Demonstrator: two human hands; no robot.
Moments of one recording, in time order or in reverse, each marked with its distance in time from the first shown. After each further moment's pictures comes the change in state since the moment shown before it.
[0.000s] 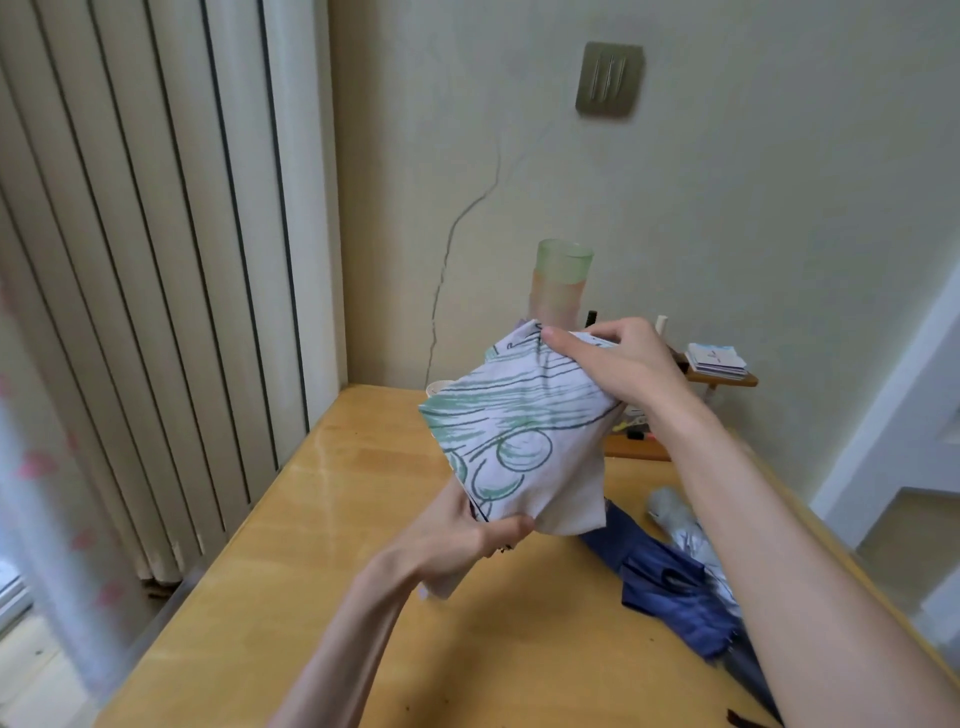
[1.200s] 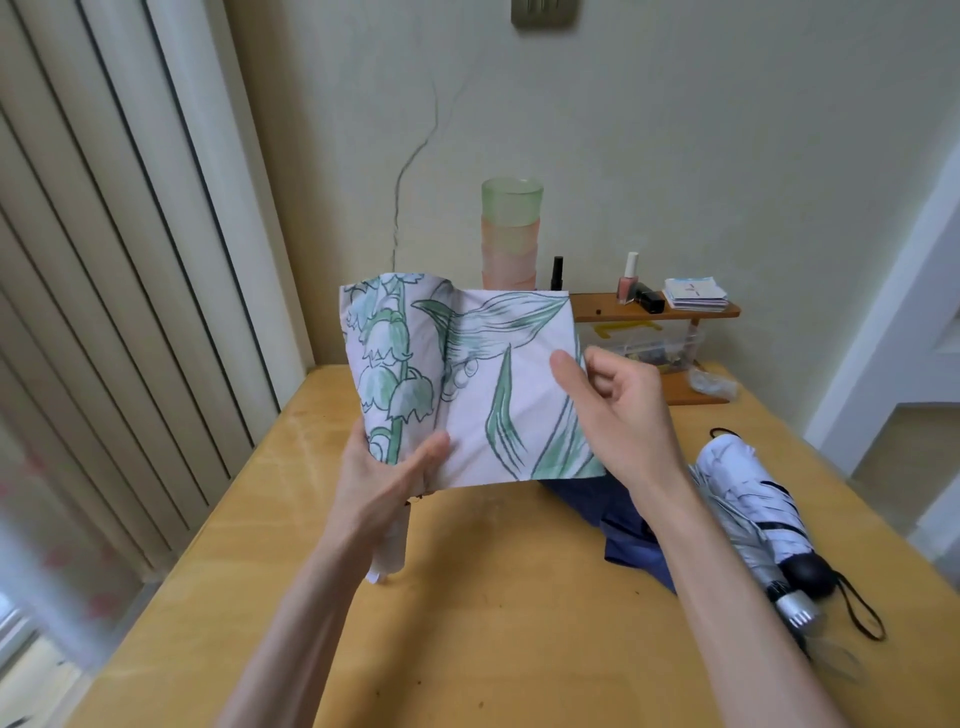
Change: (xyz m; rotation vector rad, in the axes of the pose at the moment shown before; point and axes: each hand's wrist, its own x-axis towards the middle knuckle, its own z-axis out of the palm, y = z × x) left_hand 0.021 -0.039 -0.007 -0.233 0.536 -0.088; right_hand -0.064 0.090 0.015 0.348 0.067 -0.292
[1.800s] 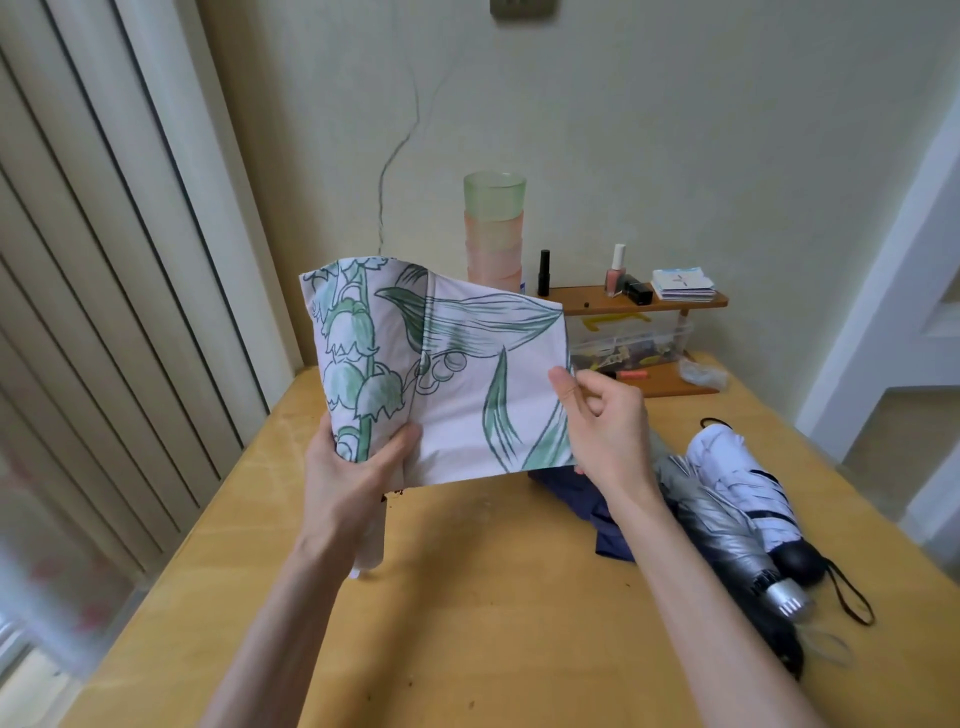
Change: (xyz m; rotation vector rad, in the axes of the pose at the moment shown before) left_hand -0.001 0.004 -0.003 -0.011 0.094 0.114; right_hand -0.002 0.047 0.006 -0.083 0.148 0.122
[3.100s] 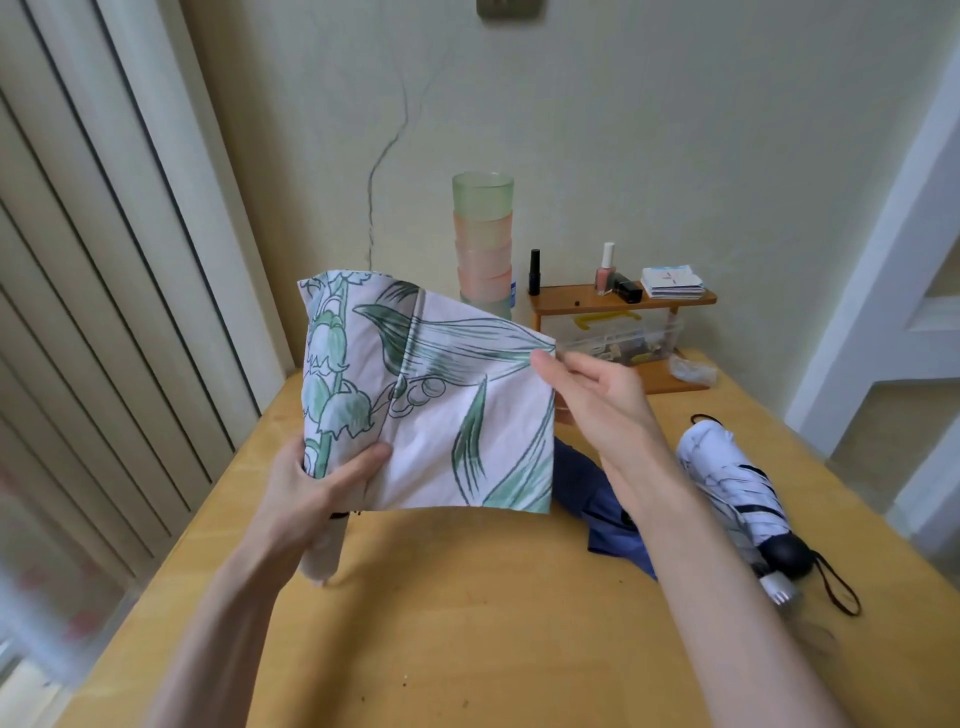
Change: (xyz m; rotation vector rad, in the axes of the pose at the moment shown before) left_hand 0.006 0.000 -0.036 0.107 -0.168 -0.051; right_hand 0.005 -0.029 -0.017 0.308 -0.133 0.227
